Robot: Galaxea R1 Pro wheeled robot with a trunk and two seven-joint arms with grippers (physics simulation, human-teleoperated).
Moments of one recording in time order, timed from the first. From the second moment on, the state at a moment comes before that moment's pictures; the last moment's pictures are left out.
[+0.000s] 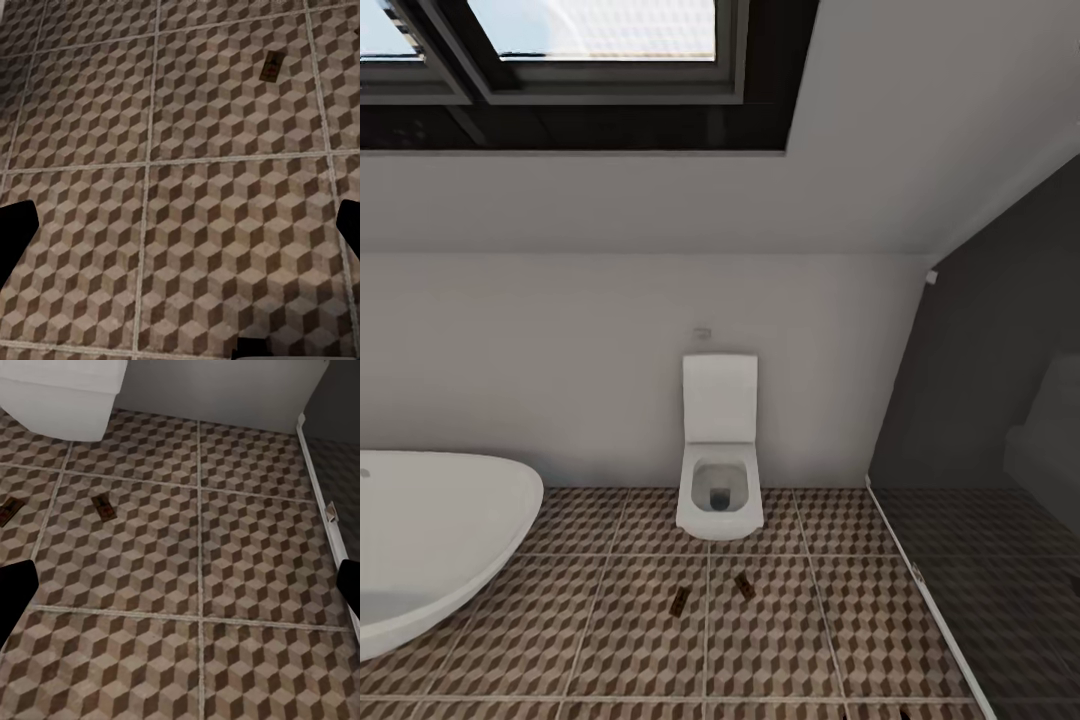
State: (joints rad) left arm -0.22 0.00 -0.65 0.07 0.51 -0.72 0.24; right arm -0.23 -0.05 0.22 -0.17 -0.05 -0.72 -0.16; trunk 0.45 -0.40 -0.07
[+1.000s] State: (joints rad) left arm -0.22 0.00 -0.65 0.07 0.51 -0.72 0.24; right arm -0.23 -0.05 0.22 -0.17 -0.05 -0.72 -0.16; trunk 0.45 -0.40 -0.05
